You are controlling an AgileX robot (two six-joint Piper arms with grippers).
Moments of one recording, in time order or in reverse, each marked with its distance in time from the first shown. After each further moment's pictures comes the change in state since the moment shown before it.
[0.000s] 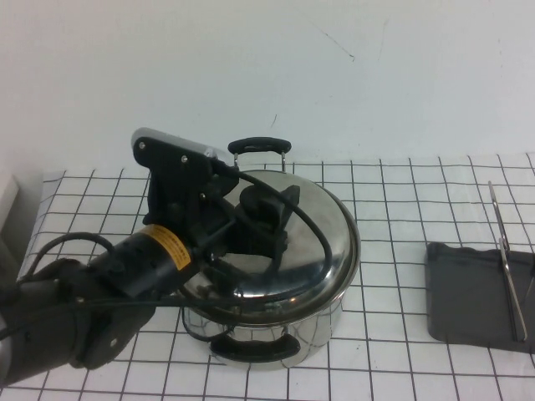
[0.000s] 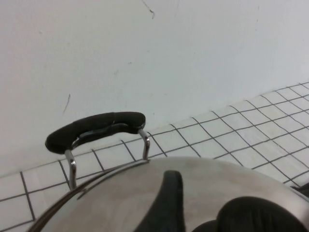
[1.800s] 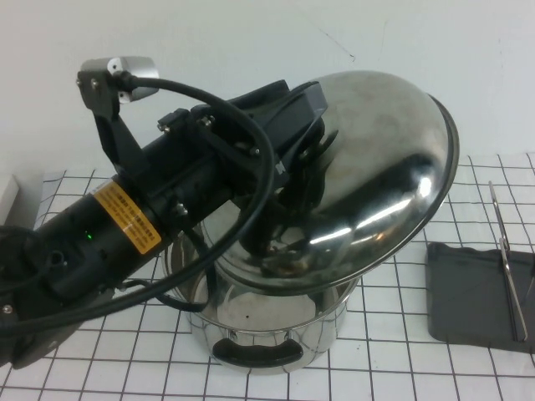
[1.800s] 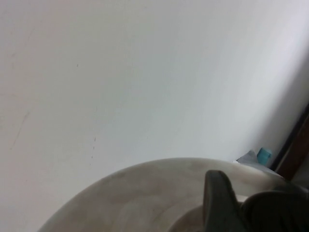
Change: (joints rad) right arm 0.000 0.000 0.002 0.231 -0.062 0.085; left arm 0.000 -0.207 -0.046 0.325 -0.233 -0.644
